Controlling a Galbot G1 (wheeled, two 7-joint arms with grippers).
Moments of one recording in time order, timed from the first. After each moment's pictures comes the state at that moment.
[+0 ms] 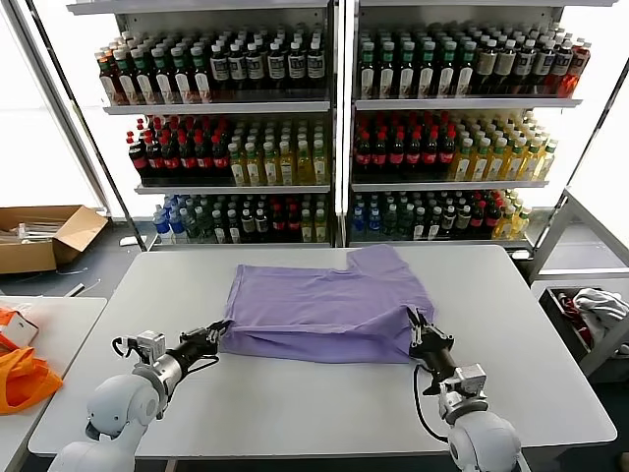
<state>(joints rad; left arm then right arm) 1.10 -1.10 -0.48 -1.73 -0.48 0.56 0.19 -1.20 1.27 0.41 1.84 0.21 -0.25 -0.03</state>
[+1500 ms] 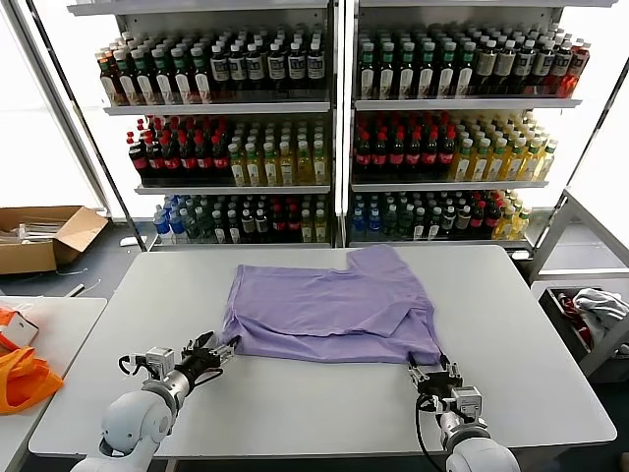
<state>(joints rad) 1.18 -1.13 -0.44 -1.73 -0.50 0.52 0.08 -1.38 1.30 0.45 1.91 0.23 -0.42 0.11</state>
